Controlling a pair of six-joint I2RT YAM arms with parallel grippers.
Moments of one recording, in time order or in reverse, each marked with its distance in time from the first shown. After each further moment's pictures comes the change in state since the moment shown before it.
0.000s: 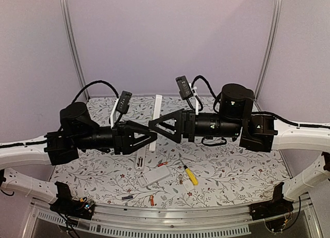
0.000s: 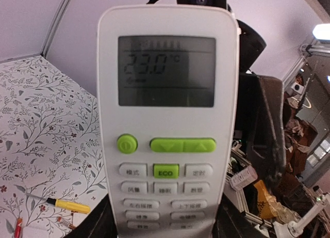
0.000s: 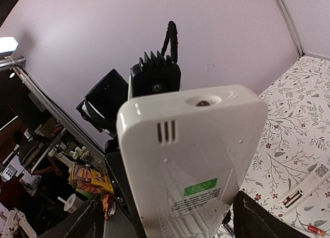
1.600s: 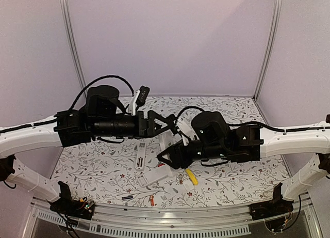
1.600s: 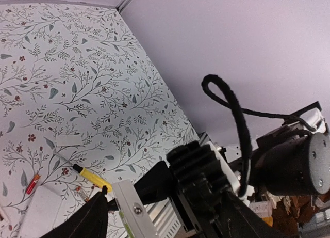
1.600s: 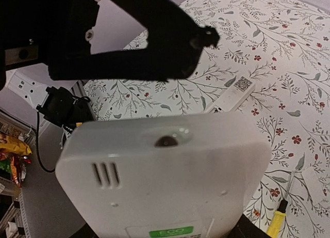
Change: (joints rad) left arm -0.008 0.226 0.335 -0.423 -0.248 -0.182; right arm 0.061 0.085 -0.037 -0.378 0.293 -0.142
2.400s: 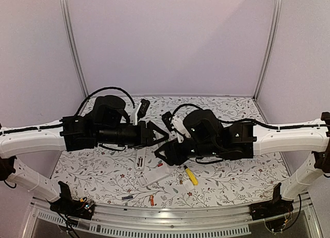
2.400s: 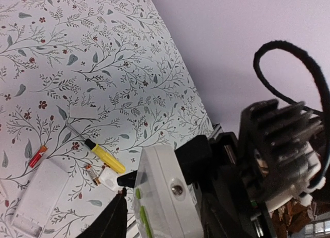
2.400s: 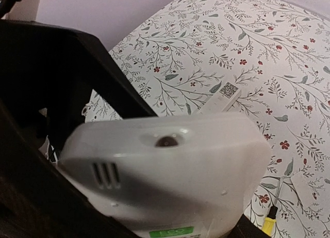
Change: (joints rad) left arm 0.002 0.016 -0.077 -0.026 0.005 -0.098; right arm 0.007 0.070 0.080 -0.060 0.097 0.004
